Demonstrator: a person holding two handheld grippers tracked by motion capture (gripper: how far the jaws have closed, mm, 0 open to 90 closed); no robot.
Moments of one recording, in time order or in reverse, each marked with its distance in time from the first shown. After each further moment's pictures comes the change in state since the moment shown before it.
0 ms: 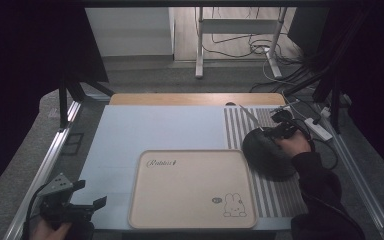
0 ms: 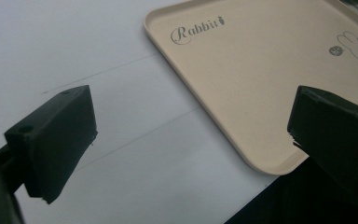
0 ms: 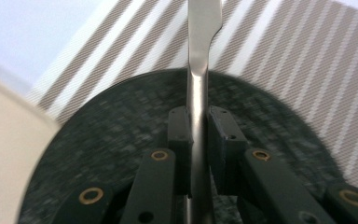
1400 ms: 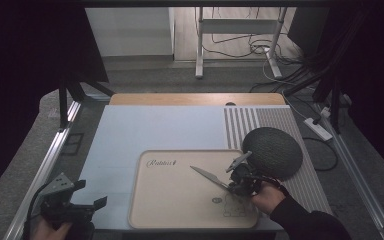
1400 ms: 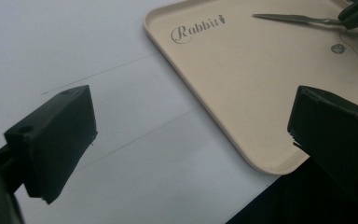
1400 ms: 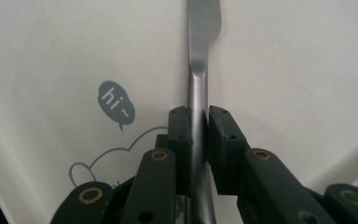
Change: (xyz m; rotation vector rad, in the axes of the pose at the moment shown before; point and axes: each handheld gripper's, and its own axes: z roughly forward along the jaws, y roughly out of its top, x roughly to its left) left arm -0.001 0.001 0.001 0.007 0.005 0.008; right arm 0.189 -0.076 -0.006 0.186 0.215 -0.362
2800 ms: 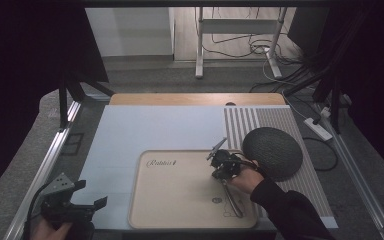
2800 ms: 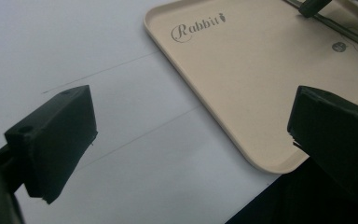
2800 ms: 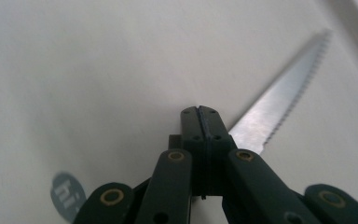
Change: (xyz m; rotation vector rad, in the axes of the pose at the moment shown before) left arm 0.000 0.000 0.000 0.006 0.002 0.002; right arm -0.020 0.058 0.030 0.030 0.012 -0.110
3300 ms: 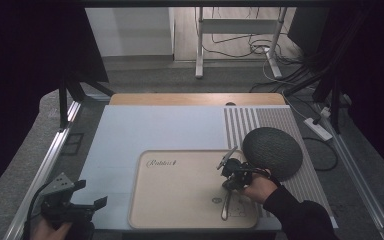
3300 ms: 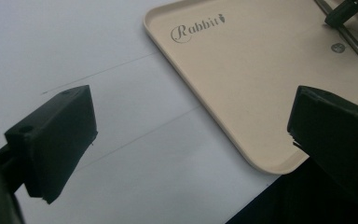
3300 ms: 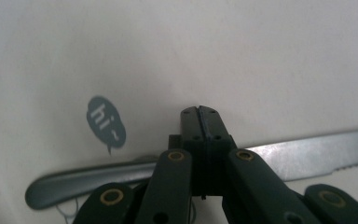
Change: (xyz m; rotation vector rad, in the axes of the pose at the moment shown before) left arm 0.000 0.000 0.000 -0.002 -0.003 -0.002; right arm 0.013 -0.034 -0.016 0.062 0.033 0.020
